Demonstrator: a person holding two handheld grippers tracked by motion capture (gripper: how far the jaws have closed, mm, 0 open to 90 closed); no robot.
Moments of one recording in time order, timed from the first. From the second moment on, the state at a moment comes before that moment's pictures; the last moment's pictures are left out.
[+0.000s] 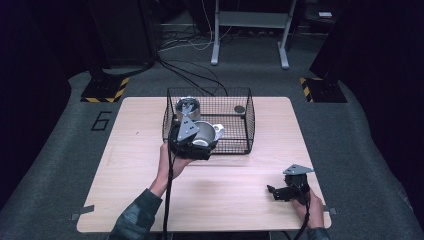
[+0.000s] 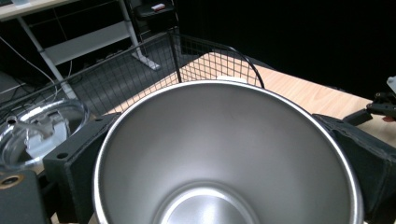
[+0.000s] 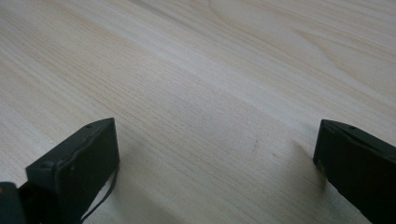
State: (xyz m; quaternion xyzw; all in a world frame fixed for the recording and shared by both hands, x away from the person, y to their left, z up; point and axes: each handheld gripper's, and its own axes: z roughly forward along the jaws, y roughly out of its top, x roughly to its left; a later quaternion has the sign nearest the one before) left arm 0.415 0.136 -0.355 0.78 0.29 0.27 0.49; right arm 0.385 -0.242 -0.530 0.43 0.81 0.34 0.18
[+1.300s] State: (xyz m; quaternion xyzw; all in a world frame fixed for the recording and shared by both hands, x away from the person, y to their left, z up) left arm 0.471 0.102 -0.335 0.78 0.30 0.27 0.49; right arm 0.385 -0.241 -0.530 0.43 0.81 0.34 0.18
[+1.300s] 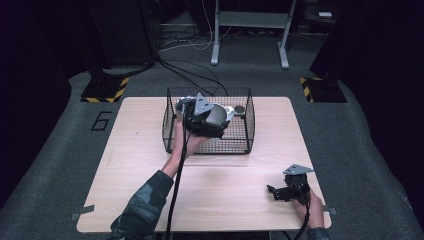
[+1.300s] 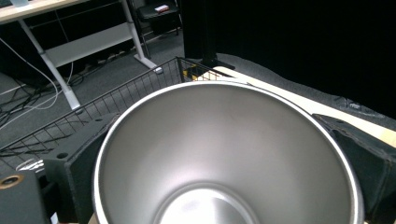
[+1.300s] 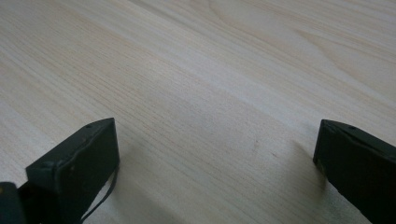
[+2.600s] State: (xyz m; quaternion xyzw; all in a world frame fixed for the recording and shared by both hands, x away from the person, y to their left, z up) left arm 0.544 0.059 -0.373 0.79 0.36 0.24 0.43; right arm 0.386 -0.242 -0.530 0.43 0.81 0.34 0.18
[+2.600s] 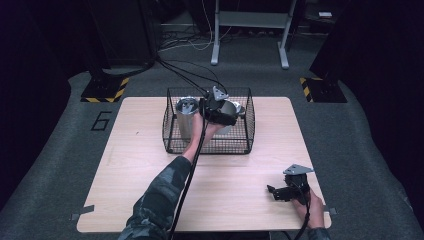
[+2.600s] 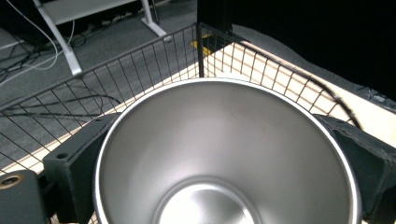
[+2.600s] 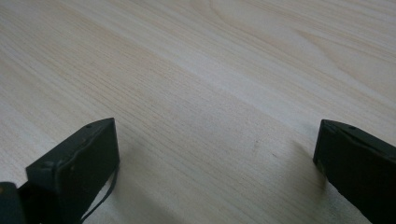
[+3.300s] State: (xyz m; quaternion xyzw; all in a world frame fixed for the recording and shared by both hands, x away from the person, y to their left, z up) left arm 0.565 0.050 -0.397 0.80 0.38 0.23 0.40; right arm 0.385 -0.242 -0.529 0.43 0.81 0.34 0.18
